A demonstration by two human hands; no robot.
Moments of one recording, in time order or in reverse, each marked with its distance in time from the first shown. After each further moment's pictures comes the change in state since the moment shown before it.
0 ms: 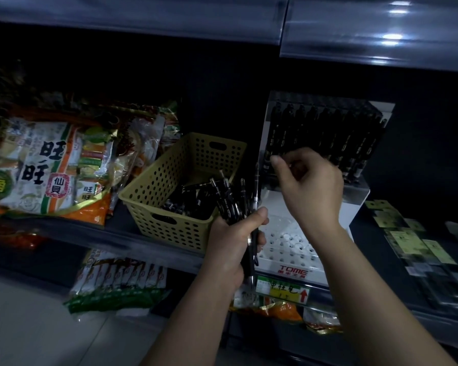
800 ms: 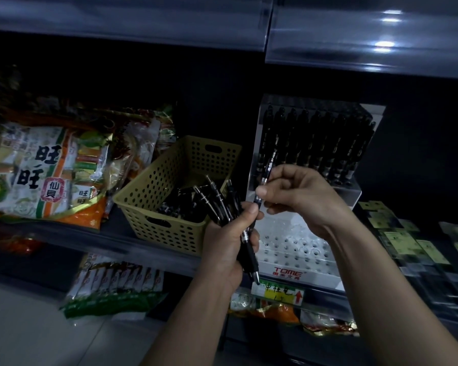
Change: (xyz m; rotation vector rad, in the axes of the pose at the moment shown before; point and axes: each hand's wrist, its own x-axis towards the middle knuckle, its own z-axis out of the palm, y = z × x) left_hand -0.001 -0.001 0.005 -0.129 -0.017 -0.024; right_hand 0.008 0.003 -0.026 0.729 -0.703 0.453
